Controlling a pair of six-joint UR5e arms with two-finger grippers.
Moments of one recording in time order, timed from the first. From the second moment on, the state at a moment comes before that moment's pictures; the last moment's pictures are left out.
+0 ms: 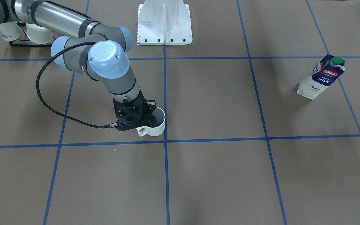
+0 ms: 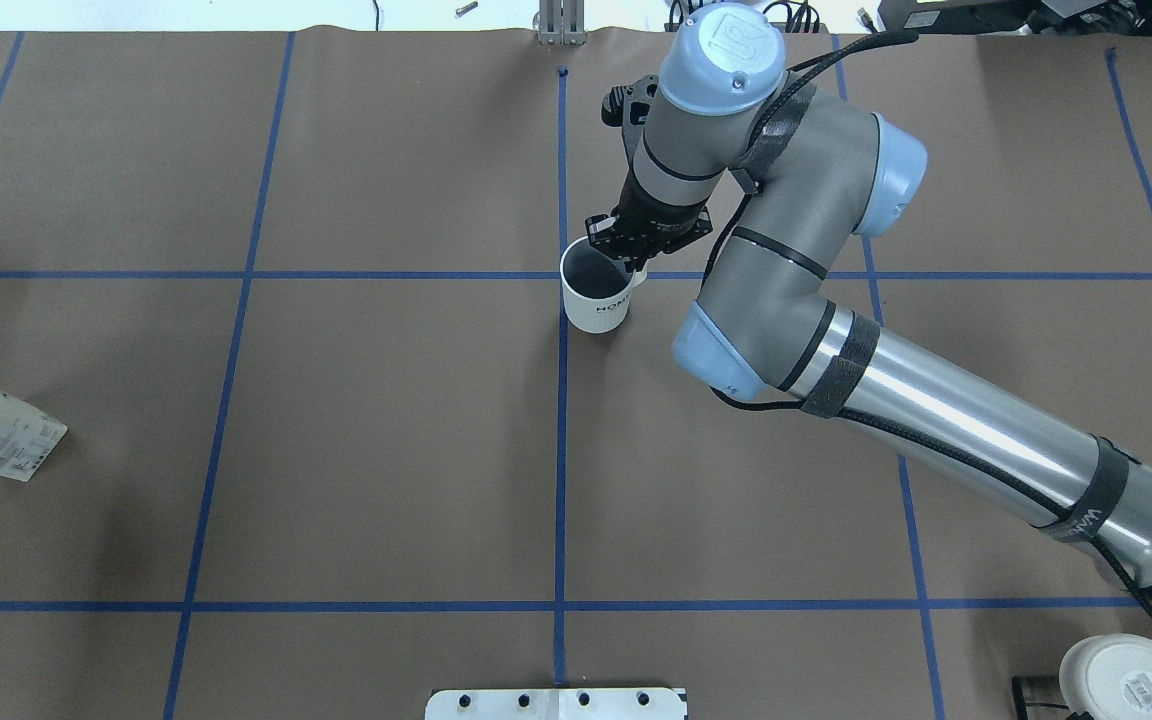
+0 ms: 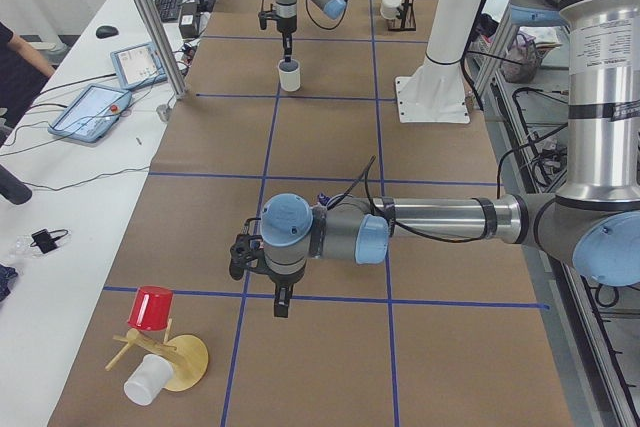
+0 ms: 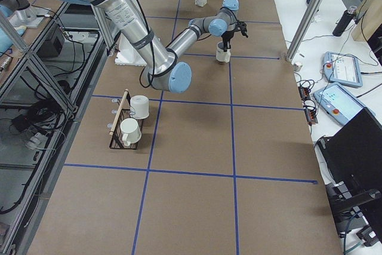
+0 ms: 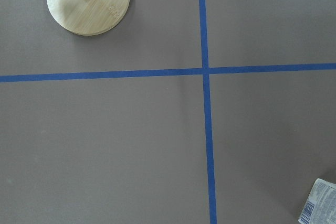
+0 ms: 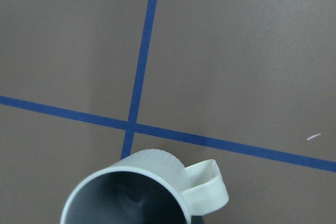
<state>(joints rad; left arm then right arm) -1.62 -1.47 -1.66 -1.68 -2.37 0.01 0.72 -0.76 1.44 -1.47 2.06 0.90</state>
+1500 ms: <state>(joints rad) -1.58 -1.45 -1.88 -1.69 -2.44 -0.03 0.89 -0.92 1.57 -1.40 2.20 0.96</state>
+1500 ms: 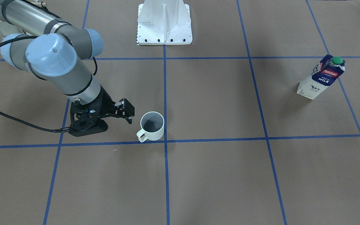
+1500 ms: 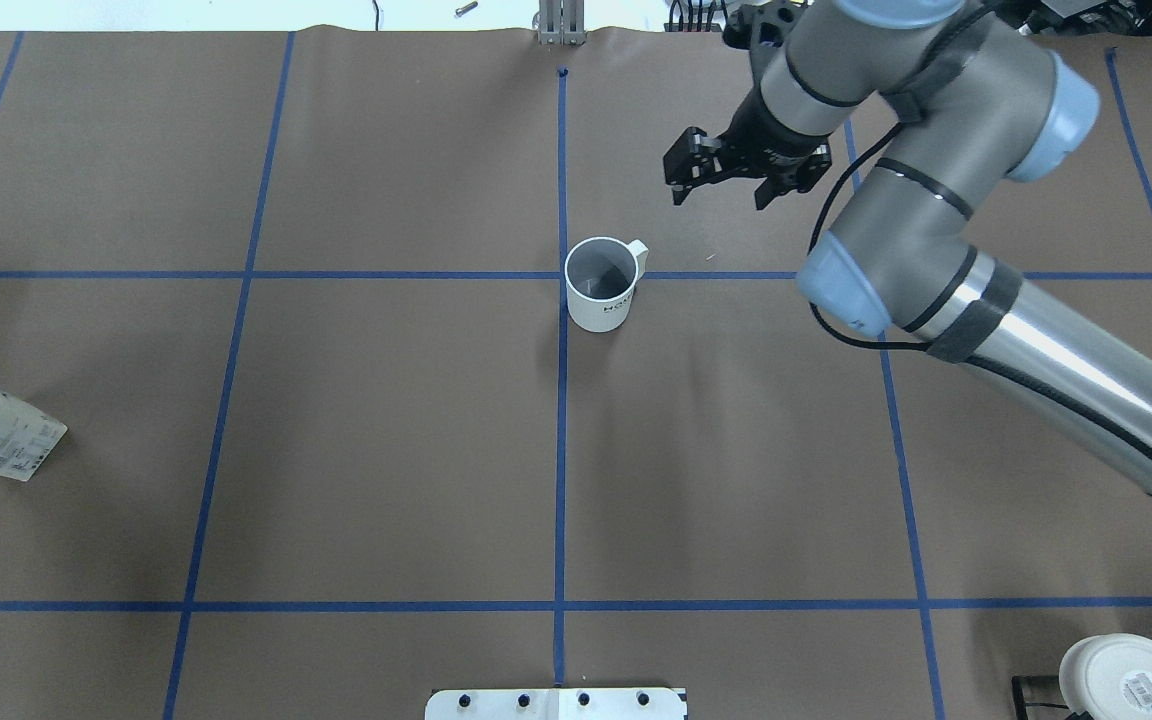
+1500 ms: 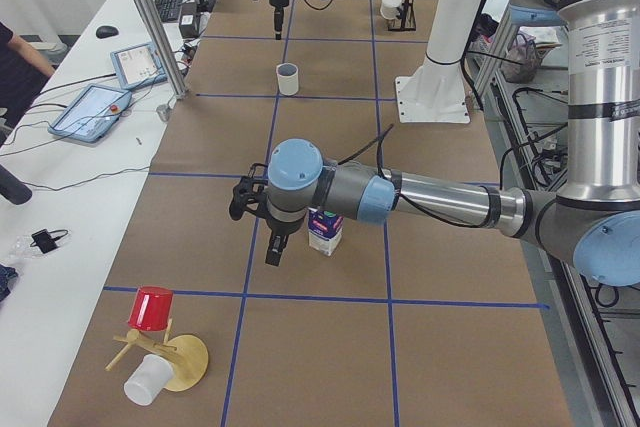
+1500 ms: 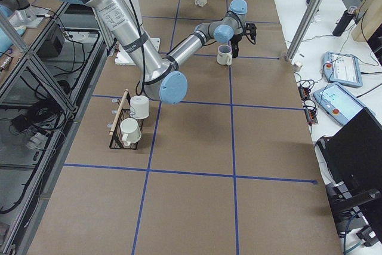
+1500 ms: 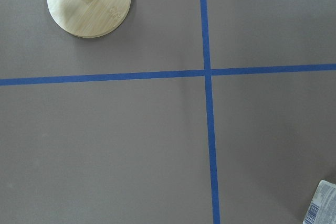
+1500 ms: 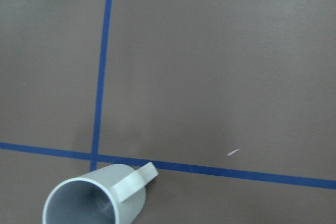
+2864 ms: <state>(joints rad) -1.15 -1.26 -2.04 -2.04 -2.19 -0.38 1.09 -1.23 1.68 -1.41 2.31 0.69</state>
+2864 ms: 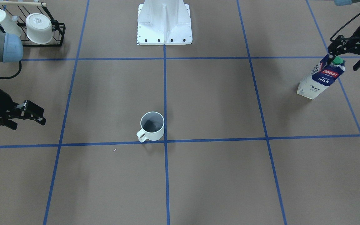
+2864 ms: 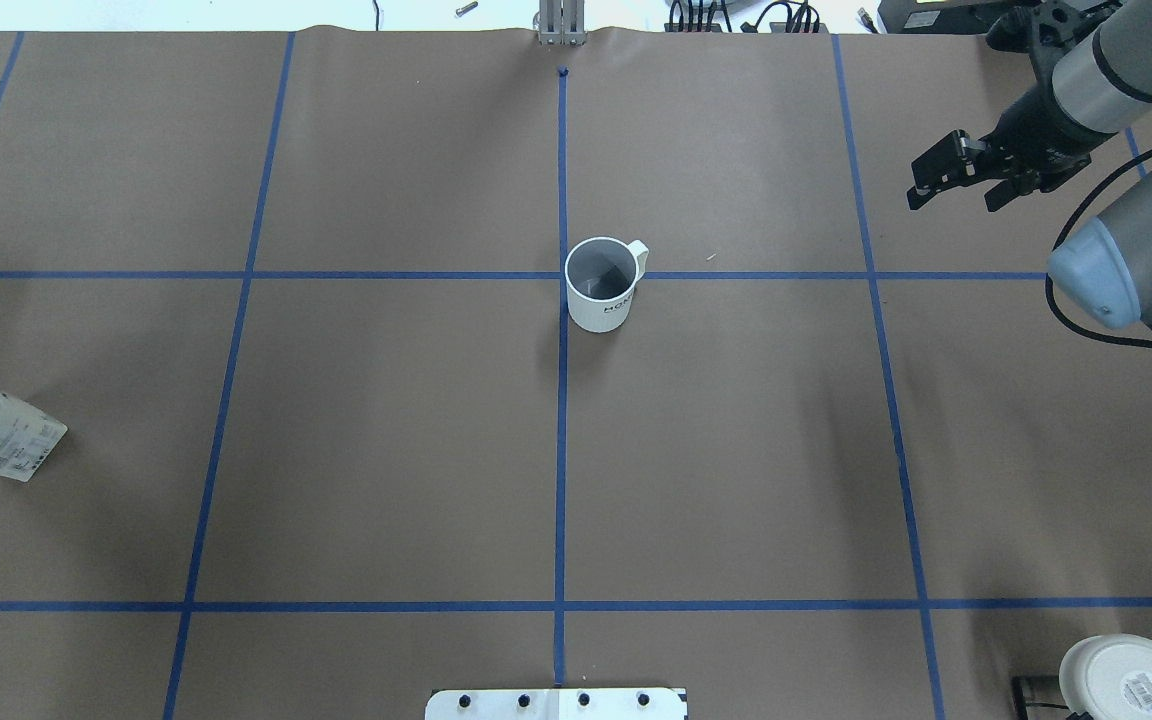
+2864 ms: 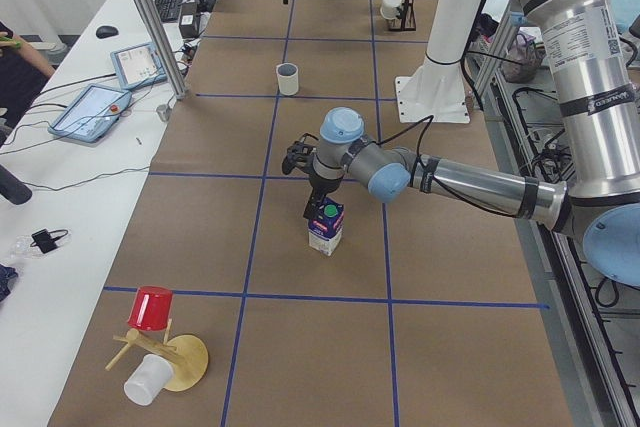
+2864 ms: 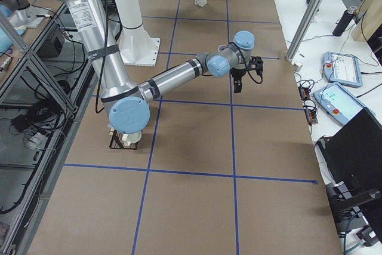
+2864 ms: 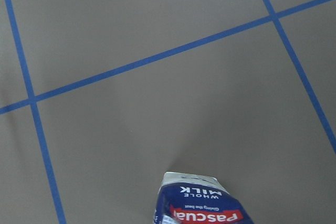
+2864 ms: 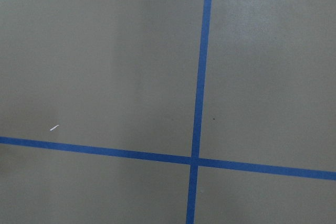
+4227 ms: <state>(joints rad) -1.09 -1.28 -2.00 -2.04 -2.19 -0.39 1.08 -1.23 1.68 -1.41 2.31 0.69</state>
